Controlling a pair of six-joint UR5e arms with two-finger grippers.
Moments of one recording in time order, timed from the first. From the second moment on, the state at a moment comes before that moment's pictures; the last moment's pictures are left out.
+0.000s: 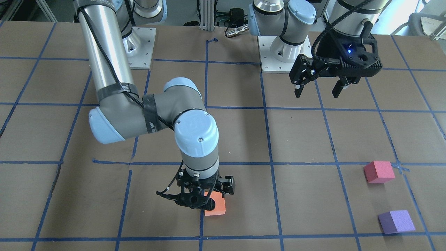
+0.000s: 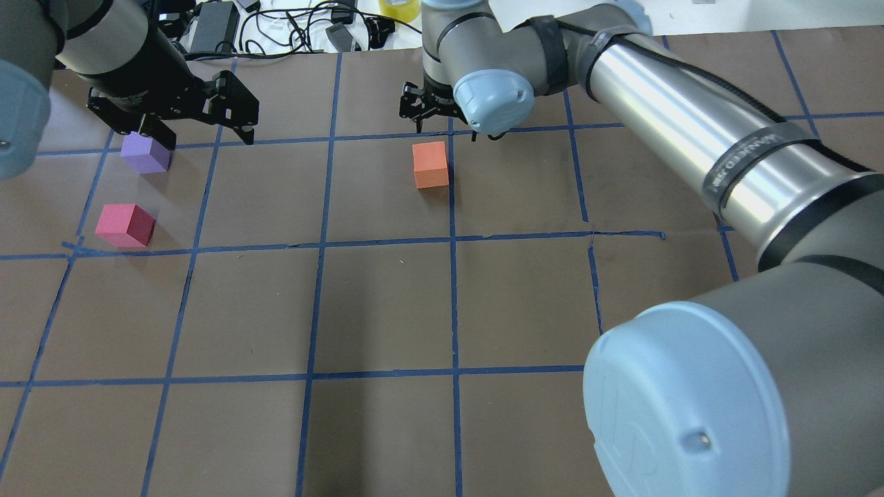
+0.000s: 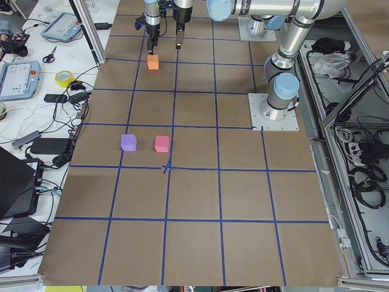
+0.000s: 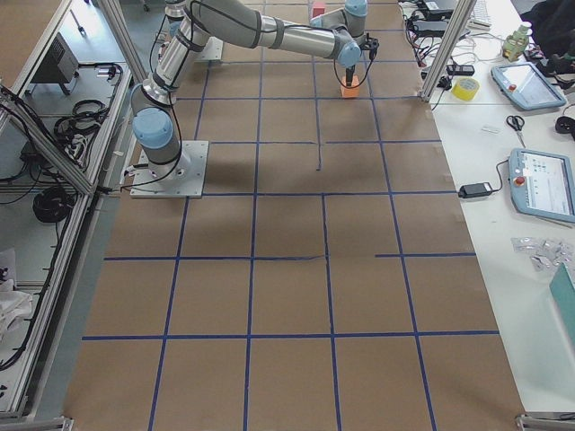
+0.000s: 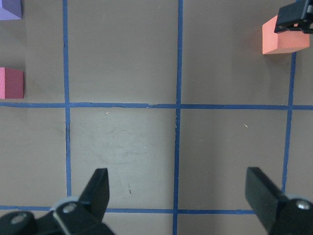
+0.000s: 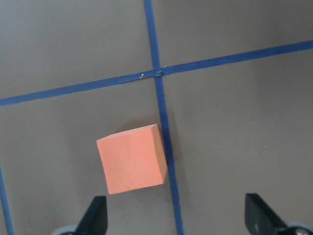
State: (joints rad) left arm -1.52 -1.54 -1.59 -1.42 1.57 0.02; right arm 1.86 -0.97 1.23 -1.97 -1.54 0.44
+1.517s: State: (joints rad) left arm -1.69 -2.04 -1.55 -0.84 1.48 -0.27; right arm 1.59 -1.43 1.38 -1.54 -1.58 0.03
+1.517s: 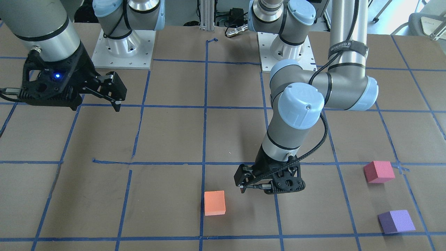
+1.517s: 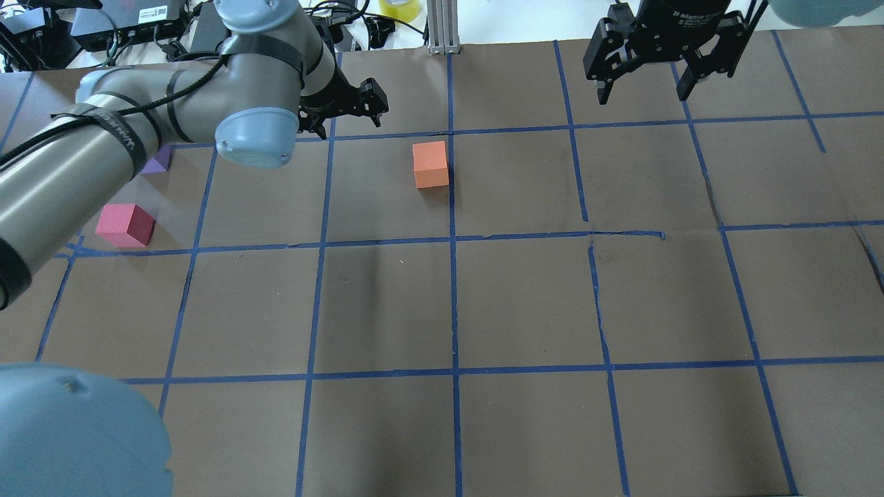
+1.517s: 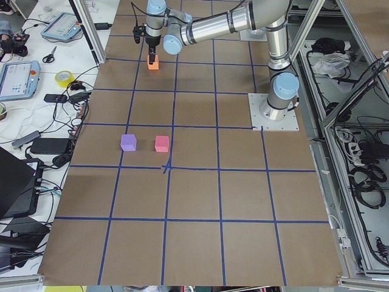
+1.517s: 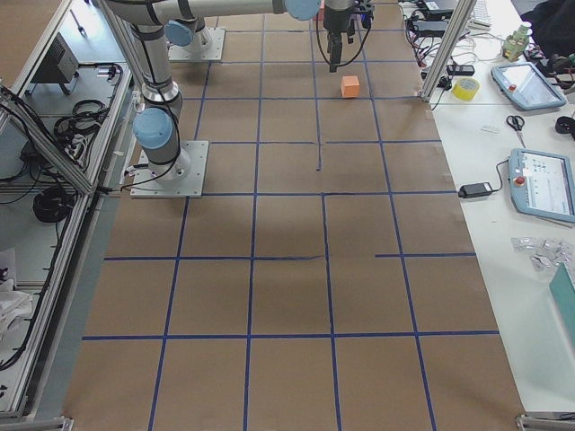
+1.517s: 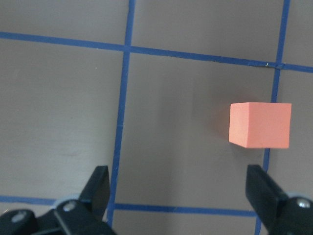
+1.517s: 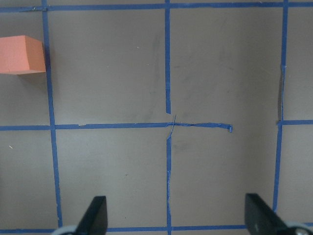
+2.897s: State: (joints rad) left arm -1.81 -2.30 -1.41 -0.75 1.47 -0.38; right arm 1.61 -1.48 1.42 -1.55 -1.59 0.03
